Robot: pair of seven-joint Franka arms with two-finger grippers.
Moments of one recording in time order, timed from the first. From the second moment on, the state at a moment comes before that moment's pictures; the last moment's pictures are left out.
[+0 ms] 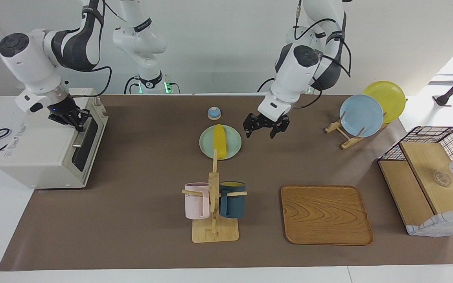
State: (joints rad) left arm -0.55 0.08 0.06 -1.86 -0.23 2.08 -0.45; right arm -0.19 -0.09 -0.06 -2.05 -0.05 1.93 -0.28
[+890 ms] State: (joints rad) left arm -0.18 0.01 0.06 -1.74 -0.05 1.81 -0.16; right arm -0.01 -0.01 -0.05 -2.16 0.06 2.09 -0.12
